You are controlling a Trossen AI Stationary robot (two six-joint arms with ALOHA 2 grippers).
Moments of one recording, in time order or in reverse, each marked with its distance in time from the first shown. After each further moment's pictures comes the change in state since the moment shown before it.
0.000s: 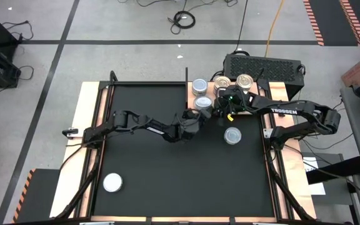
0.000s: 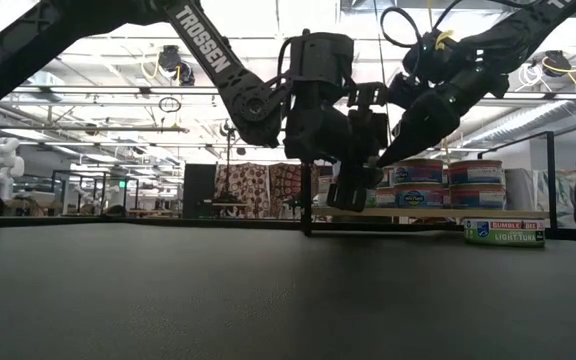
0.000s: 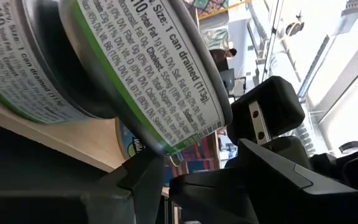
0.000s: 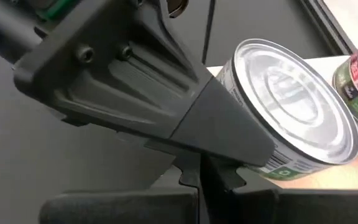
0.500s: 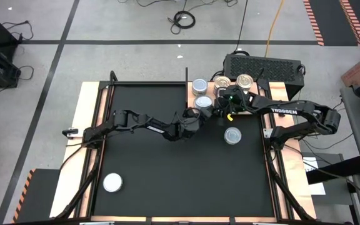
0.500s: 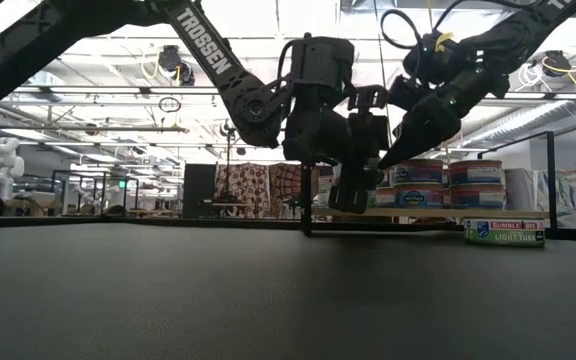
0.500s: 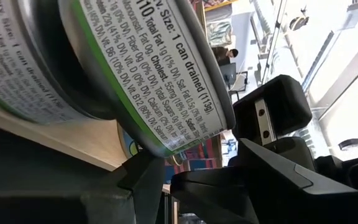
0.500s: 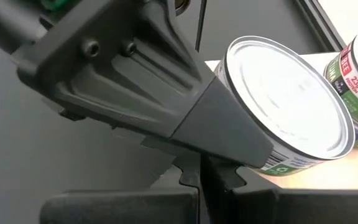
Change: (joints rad) left arm 0.008 0.000 0.000 -0.024 0.054 -0.037; right arm -0.005 0.000 -0.001 -0.004 0.025 -0.022
